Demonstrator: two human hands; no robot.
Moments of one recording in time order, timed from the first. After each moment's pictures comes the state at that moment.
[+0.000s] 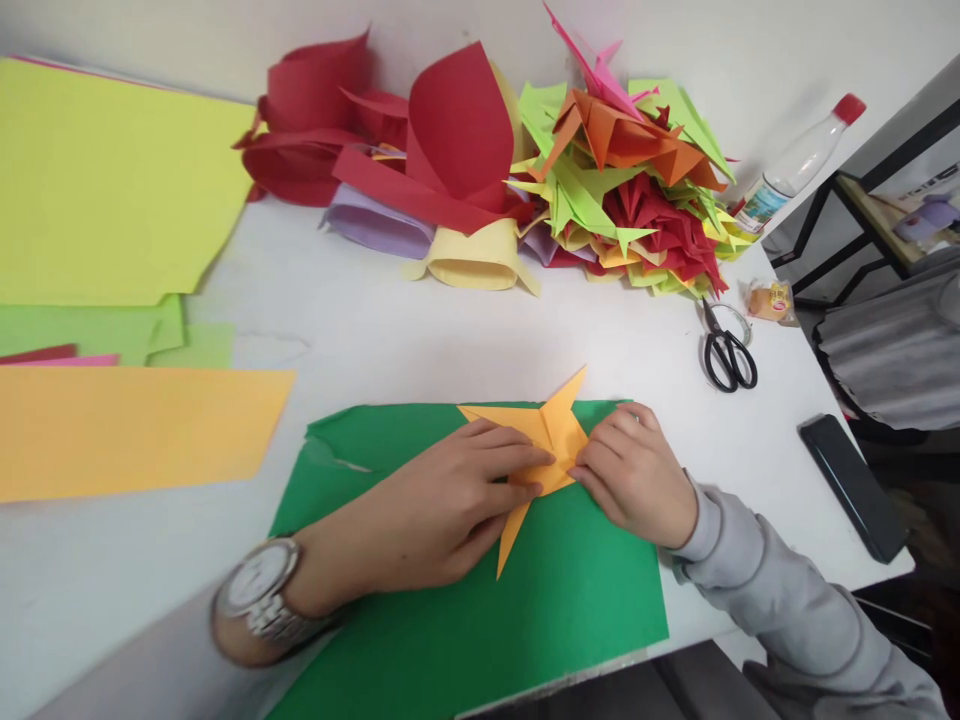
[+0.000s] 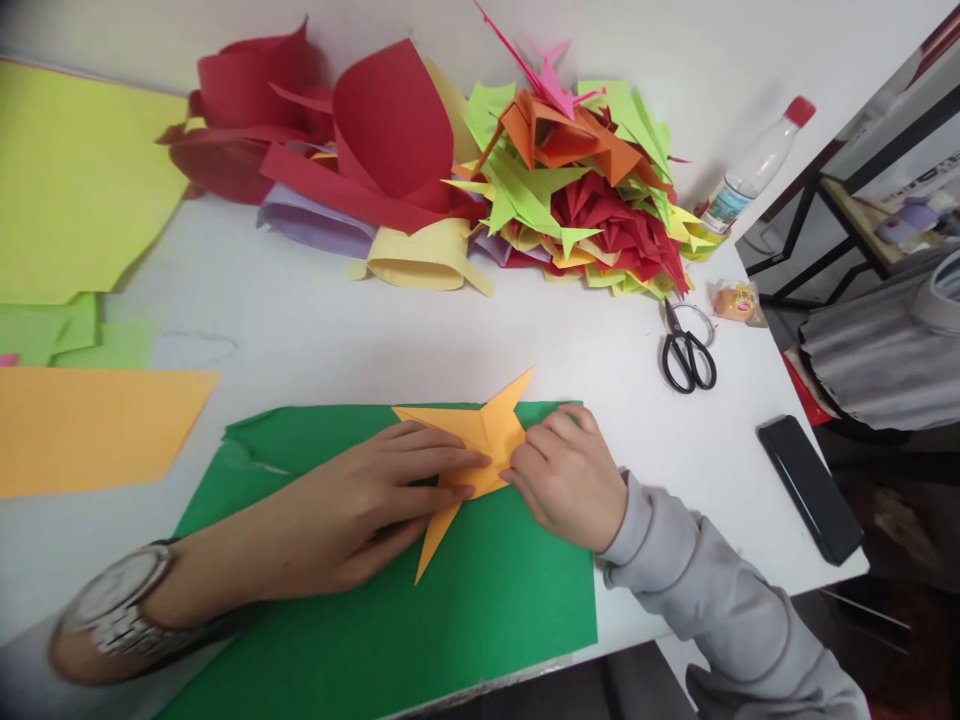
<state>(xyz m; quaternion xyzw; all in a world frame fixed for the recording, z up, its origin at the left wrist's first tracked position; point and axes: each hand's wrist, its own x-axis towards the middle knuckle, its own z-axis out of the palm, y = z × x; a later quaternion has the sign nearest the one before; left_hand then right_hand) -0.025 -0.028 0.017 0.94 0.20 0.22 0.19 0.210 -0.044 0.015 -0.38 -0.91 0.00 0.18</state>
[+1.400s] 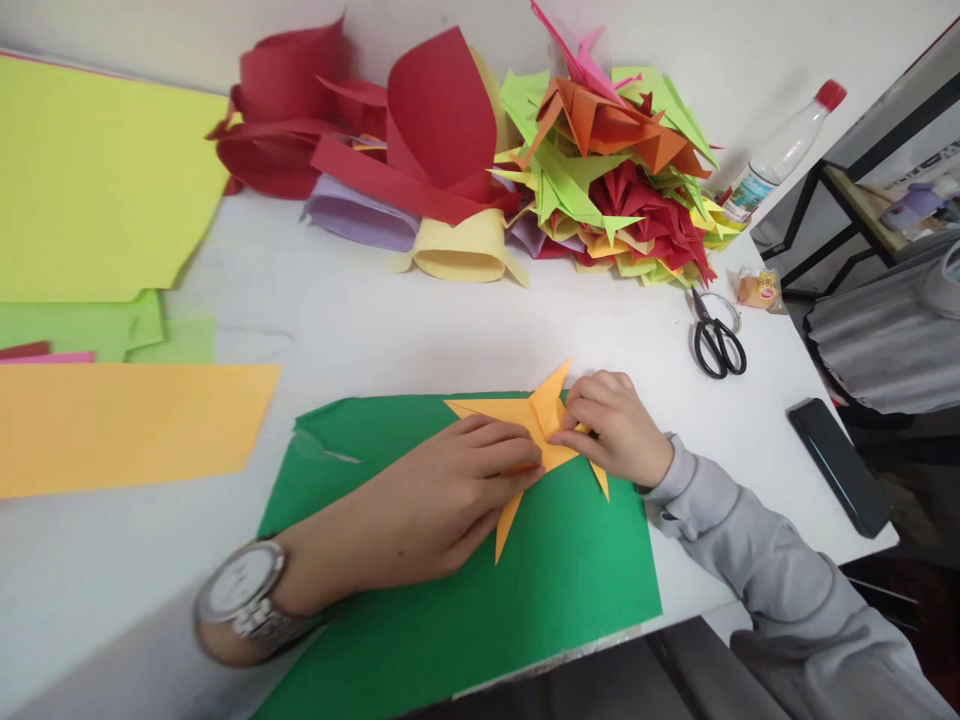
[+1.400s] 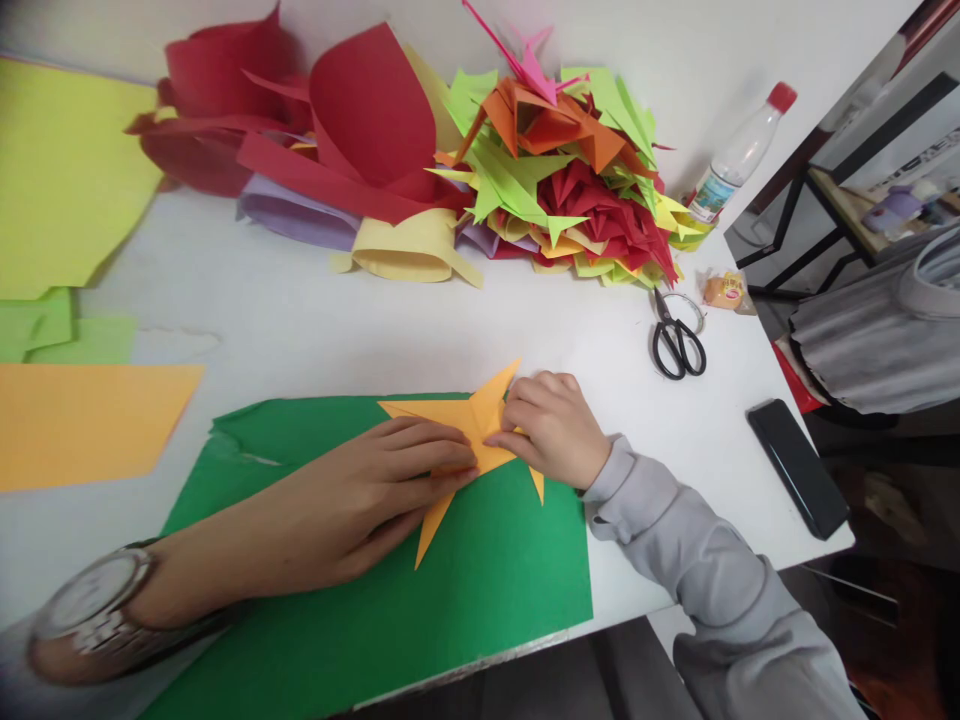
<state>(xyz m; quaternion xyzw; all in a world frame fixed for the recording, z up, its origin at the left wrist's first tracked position) -0.021 -0.032 0.020 0.95 0.19 0.14 0.19 0.212 -0.013 0.002 -0.39 -0.89 0.11 0.20</state>
